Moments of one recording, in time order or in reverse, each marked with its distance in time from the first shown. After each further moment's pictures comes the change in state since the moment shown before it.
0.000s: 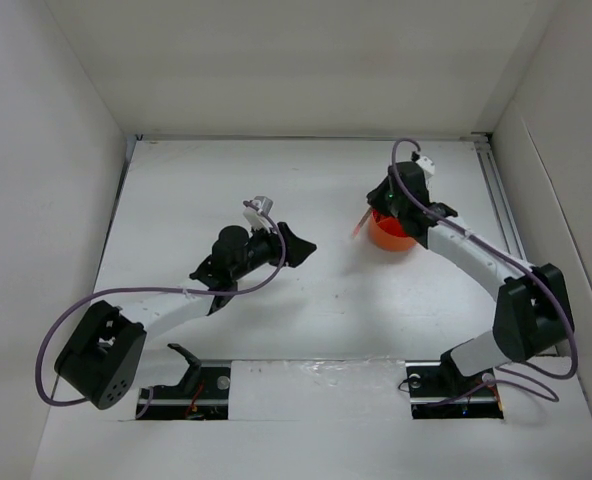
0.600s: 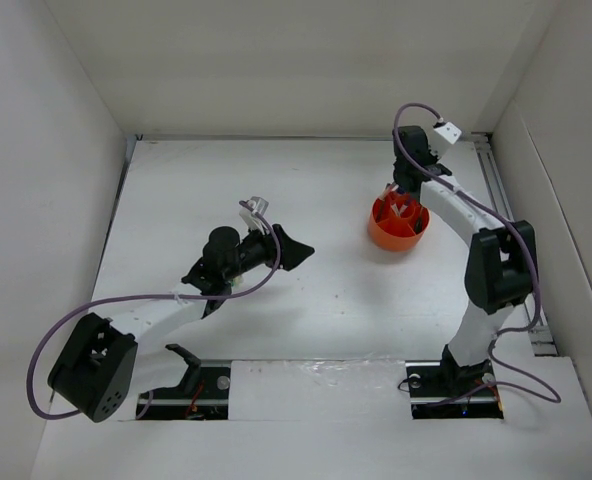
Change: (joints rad) left arm 0.039 -0.071 -0.021 0.000 0.130 -0.005; right arm -0.167 0.280 0.358 -0.081 0.465 -0.080
